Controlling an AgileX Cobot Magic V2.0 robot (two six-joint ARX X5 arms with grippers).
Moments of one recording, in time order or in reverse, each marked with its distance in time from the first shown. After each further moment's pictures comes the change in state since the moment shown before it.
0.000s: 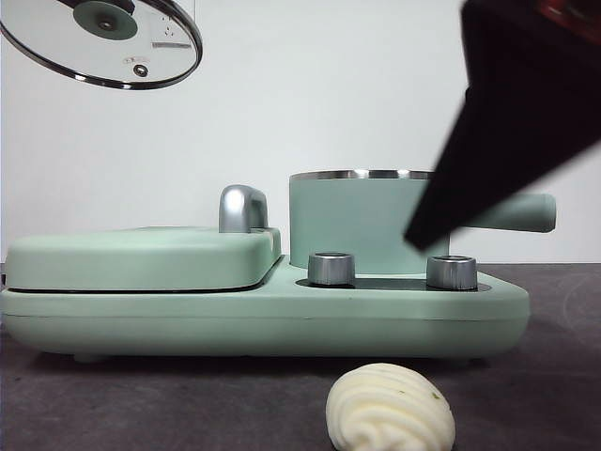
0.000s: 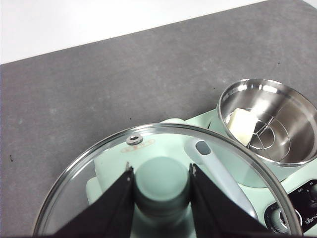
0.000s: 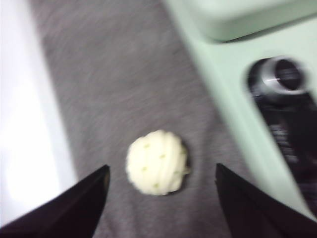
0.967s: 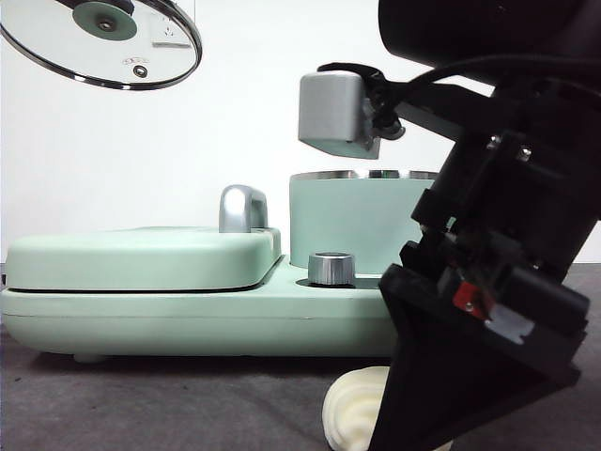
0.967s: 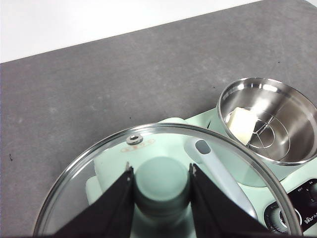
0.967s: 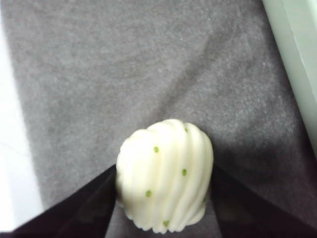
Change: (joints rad) left arm 0.000 0.000 0.000 -0.002 0.000 0.000; right arm 0.072 0.336 -0.042 0.209 0.064 0.000
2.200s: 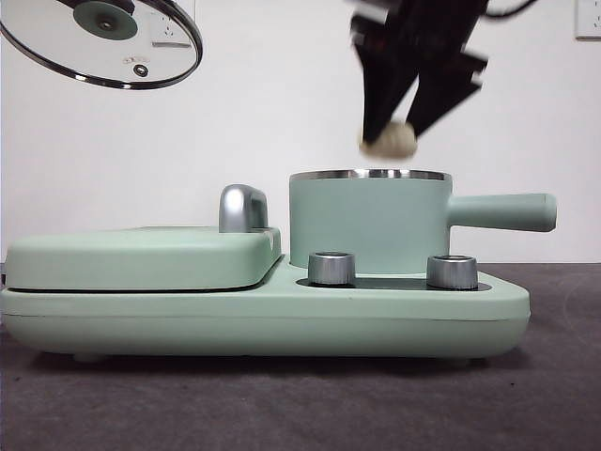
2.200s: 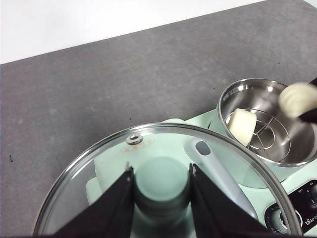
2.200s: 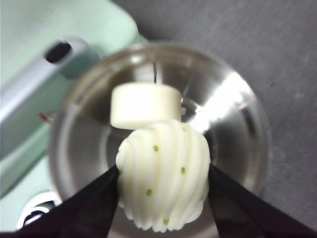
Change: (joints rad) left arm 0.000 0.000 0.000 0.006 0.000 0.000; right arm -0.457 0.263 0.871 -0.489 0.063 0.134
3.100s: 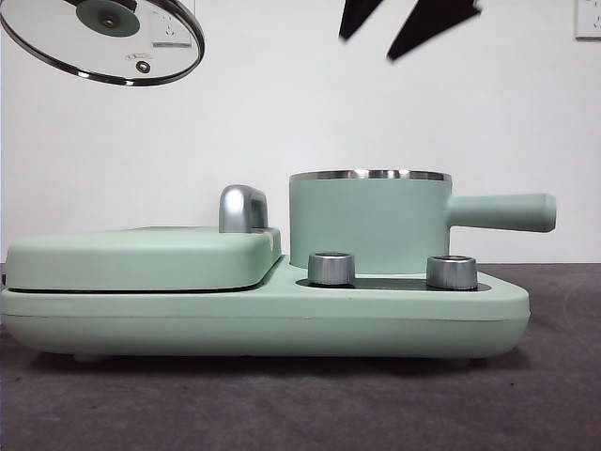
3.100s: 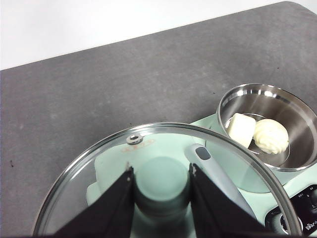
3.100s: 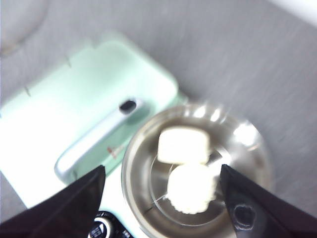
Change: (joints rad) left arm 0.000 0.000 0.000 0.015 0.000 0.000; right arm 0.026 -0.214 -0.017 0.058 -0.096 0.010
